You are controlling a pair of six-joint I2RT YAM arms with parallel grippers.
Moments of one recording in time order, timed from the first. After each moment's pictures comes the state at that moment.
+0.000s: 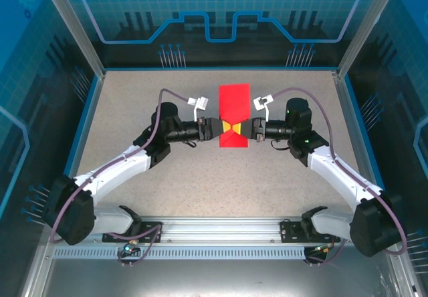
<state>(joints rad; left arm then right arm) -0.55 1.29 0.85 0.31 0.75 -0.97 0.36 1.19 0.81 0.13 -0.99 0.69</state>
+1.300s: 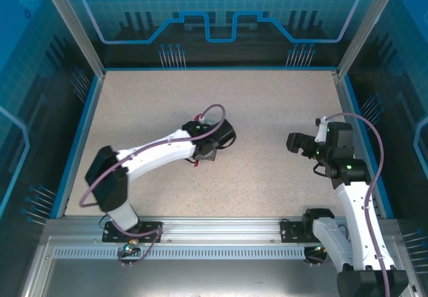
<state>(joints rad) -0.88 1.75 1.41 -1.11 -0.47 -0.74 -0.03 0.77 0.80 -0.79 -0.15 0.25</state>
